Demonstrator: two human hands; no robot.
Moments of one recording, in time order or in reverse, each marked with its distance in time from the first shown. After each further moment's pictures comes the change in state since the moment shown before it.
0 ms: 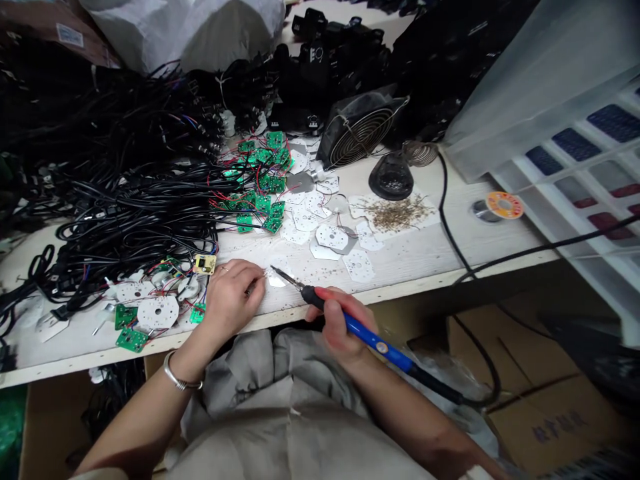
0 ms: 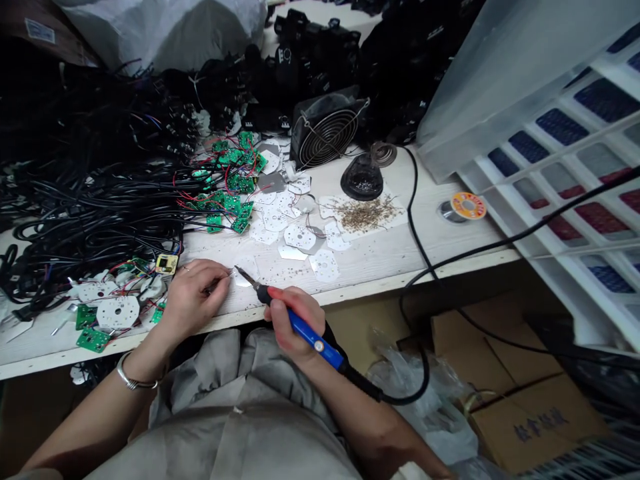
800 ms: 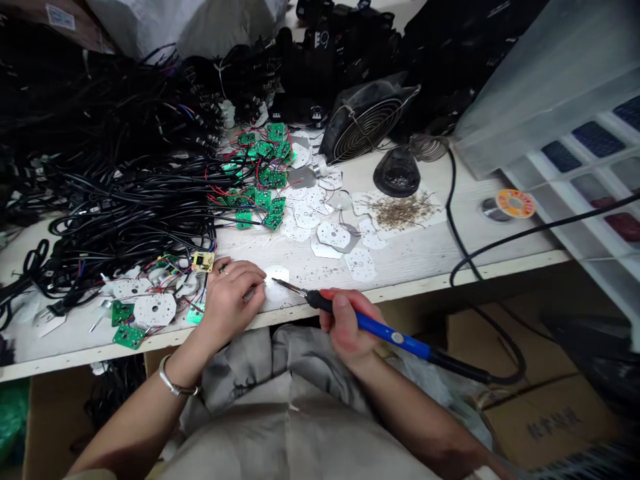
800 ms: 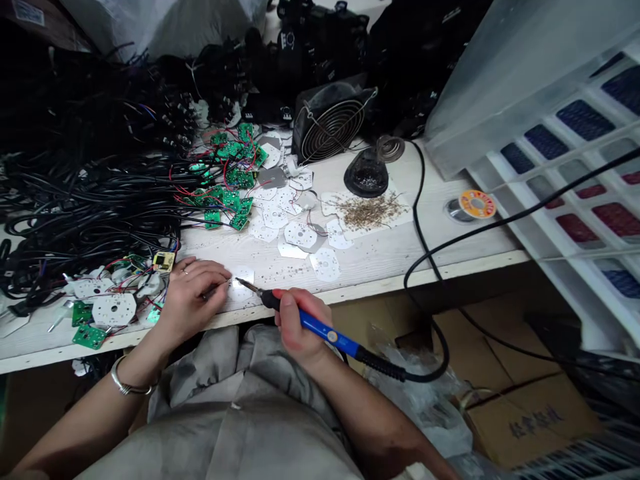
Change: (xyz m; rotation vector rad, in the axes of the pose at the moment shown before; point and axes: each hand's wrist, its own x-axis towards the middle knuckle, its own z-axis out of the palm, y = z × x) left_hand -0.007 0.007 -0.004 -0.043 0.022 0.019; right_hand 0.001 -0.005 -0.003 0.084 0.074 0.337
